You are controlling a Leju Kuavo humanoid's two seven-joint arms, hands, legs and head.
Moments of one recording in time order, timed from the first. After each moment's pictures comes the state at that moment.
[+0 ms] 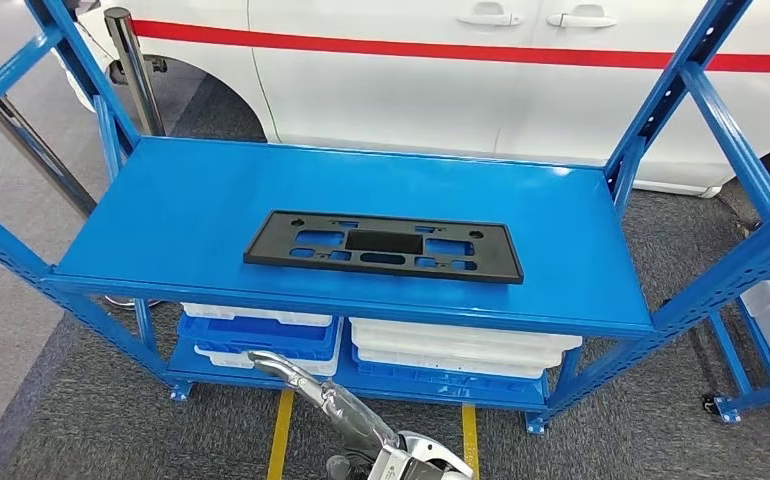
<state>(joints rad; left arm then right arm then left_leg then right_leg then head) -0.03 0.01 -0.28 -0.17 0.54 0.17 0.09 -0.19 0.04 0.92 -1.56 0.03 0.13 -0.60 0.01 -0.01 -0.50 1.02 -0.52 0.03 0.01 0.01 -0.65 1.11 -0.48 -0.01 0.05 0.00</state>
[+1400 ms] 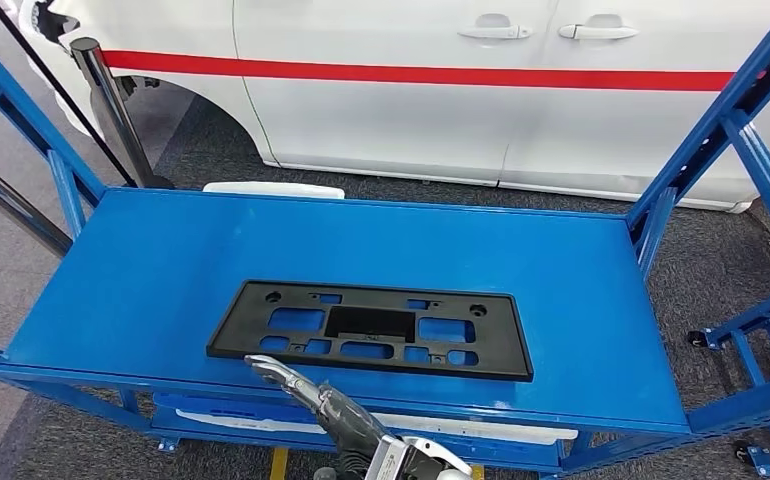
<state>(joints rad) -0.04 0.01 -0.28 -0.17 0.55 0.15 0.09 -0.19 0.05 0.92 -1.55 -0.03 0.19 -0.58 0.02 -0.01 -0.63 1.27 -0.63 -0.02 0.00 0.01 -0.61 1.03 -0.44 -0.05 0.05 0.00</state>
